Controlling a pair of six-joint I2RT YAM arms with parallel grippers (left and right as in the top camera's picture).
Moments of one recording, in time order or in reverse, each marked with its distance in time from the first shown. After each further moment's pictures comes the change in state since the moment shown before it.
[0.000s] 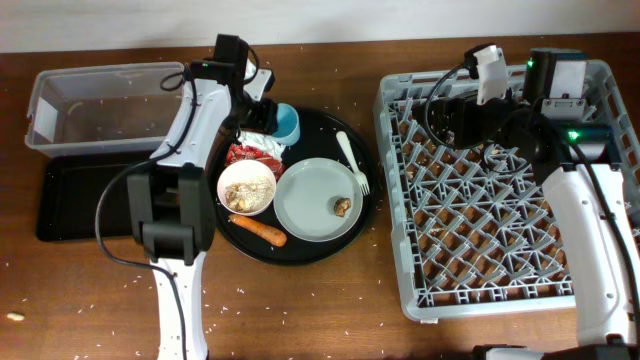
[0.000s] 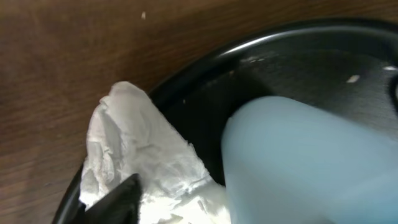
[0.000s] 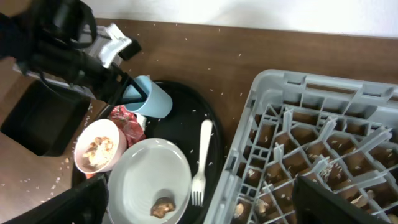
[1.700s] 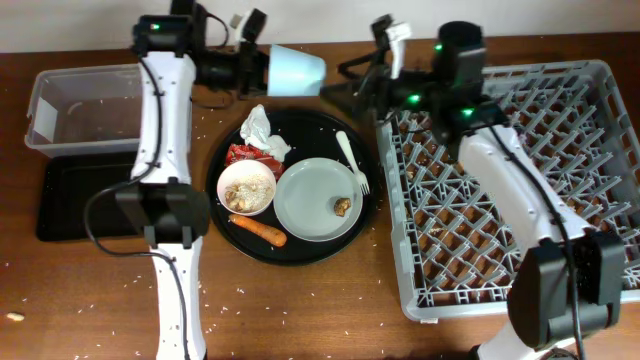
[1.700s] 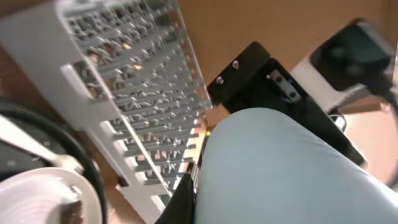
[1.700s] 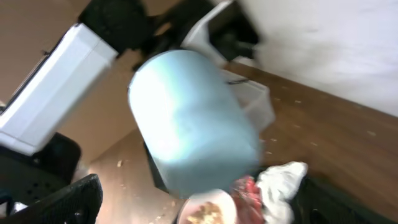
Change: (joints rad) left arm 0.082 0.172 0.726 -0.688 1.151 0.090; right arm 0.247 0.301 0.006 0.779 -0.466 0.323
